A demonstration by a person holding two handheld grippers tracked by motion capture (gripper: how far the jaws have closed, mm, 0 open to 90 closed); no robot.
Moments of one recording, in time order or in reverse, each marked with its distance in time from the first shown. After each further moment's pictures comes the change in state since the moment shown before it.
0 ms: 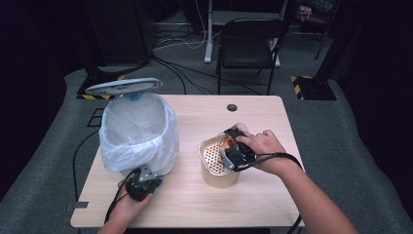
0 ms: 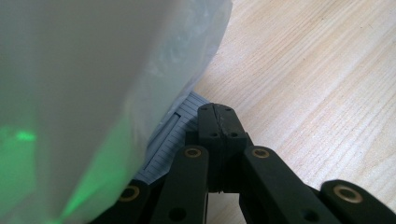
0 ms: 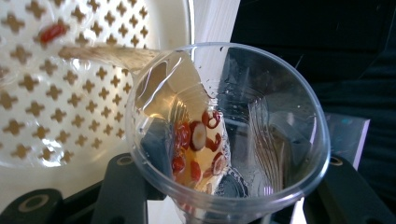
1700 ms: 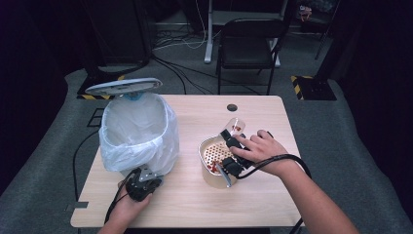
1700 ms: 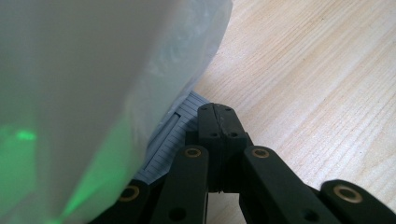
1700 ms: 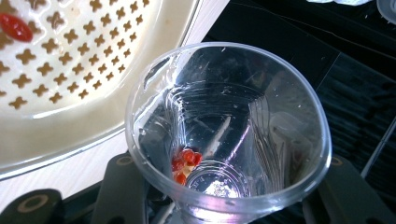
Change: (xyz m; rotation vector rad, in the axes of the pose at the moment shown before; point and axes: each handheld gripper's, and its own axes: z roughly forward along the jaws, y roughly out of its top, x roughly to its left) left arm 0.001 0.000 0.000 0.001 0.001 0.007; right arm 0.013 0.016 -0.006 0.091 -0.153 -0.398
